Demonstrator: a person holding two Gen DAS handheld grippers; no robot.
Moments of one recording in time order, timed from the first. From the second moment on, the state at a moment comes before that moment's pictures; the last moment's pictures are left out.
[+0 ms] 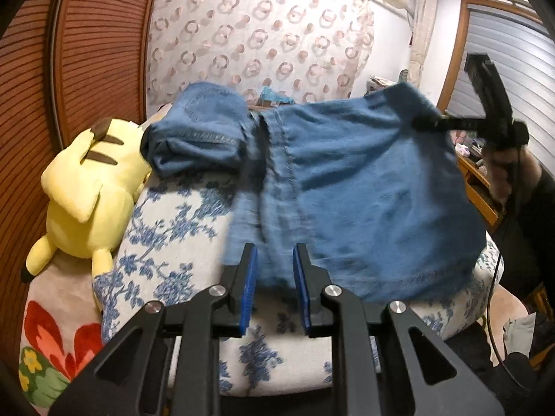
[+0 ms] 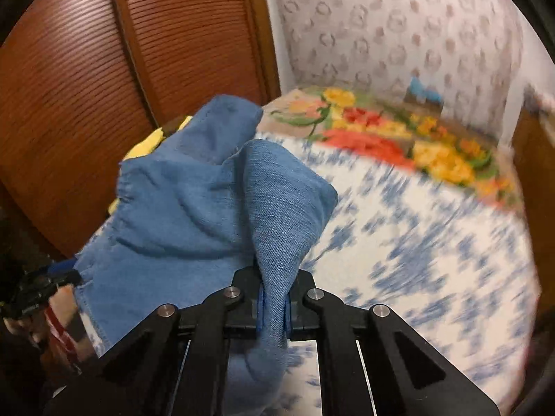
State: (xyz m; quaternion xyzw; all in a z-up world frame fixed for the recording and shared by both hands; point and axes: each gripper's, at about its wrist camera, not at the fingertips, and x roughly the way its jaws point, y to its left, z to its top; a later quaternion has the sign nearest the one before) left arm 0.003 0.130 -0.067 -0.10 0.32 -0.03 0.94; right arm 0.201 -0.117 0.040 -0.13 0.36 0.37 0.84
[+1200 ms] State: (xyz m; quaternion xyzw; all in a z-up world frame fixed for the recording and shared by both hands) left arm 0.096 -0.009 -0.056 -0.02 0.35 -0.13 0.93; right arm 0.144 -0.313 -0.043 -0.04 0.42 0.24 0.87
